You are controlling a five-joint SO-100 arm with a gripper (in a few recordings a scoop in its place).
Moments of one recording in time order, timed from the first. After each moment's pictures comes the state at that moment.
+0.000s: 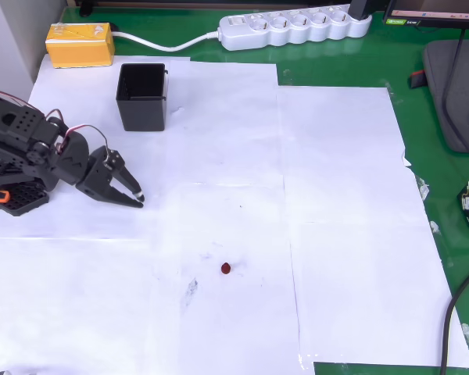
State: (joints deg) arm 20.5 41.6 1.4 3.7 -86.8
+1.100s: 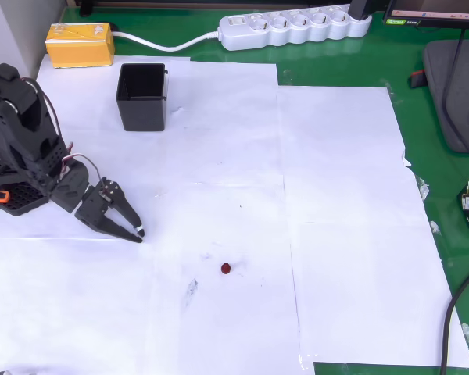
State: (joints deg) arm 30.4 107.1 3.3 -75.7 -88.8
